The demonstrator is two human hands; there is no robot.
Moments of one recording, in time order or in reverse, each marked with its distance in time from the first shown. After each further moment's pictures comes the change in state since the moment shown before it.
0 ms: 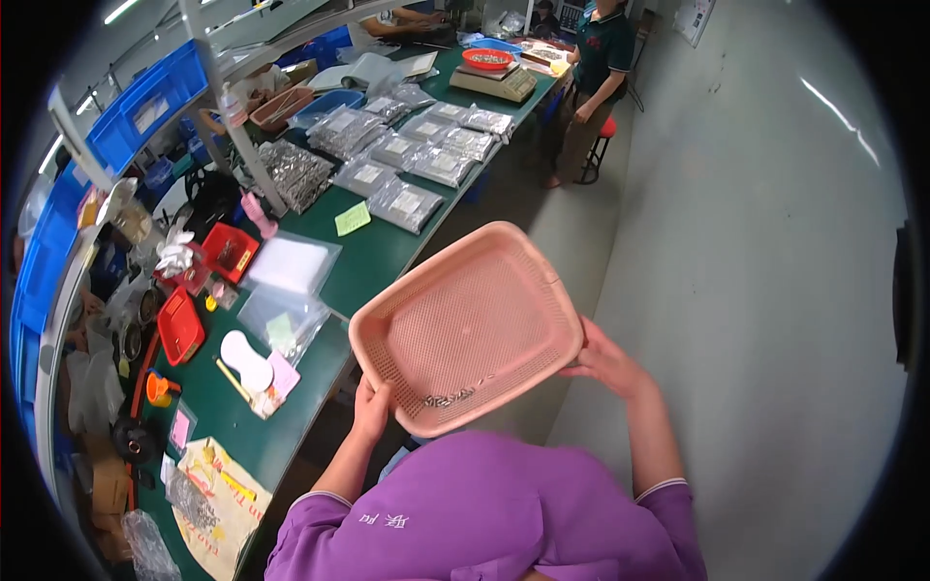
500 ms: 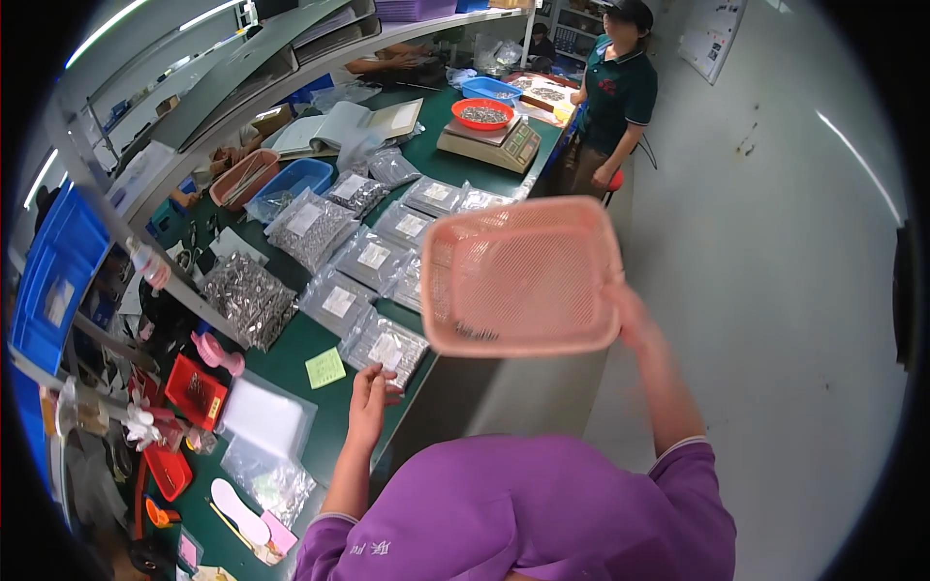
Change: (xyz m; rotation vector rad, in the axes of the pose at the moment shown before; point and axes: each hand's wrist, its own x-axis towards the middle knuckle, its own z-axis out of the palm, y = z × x) left_hand 0.372 0.077 0.065 0.089 0.000 0.086; right_hand 0.352 -0.155 -0.241 0.080 0.342 -0.187
